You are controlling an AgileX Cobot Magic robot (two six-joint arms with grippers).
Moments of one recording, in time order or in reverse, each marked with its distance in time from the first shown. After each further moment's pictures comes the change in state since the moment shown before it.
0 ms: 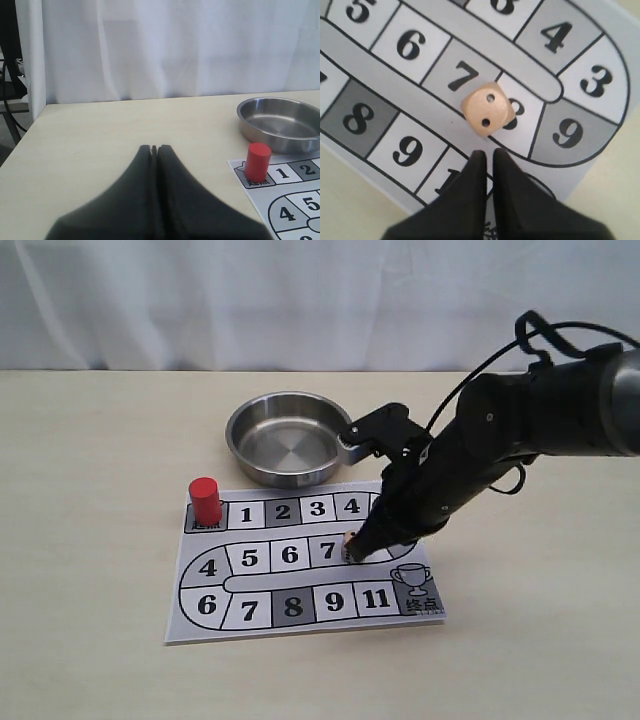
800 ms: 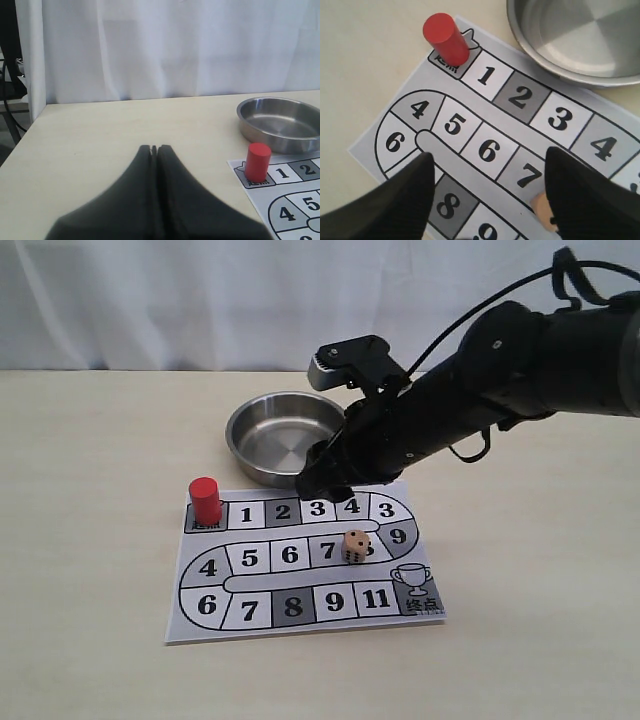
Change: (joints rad) left arm 0.000 0.000 0.000 0.000 0.000 0.000; right arm 0.022 -0.020 -0.120 0.384 0.007 -0.239
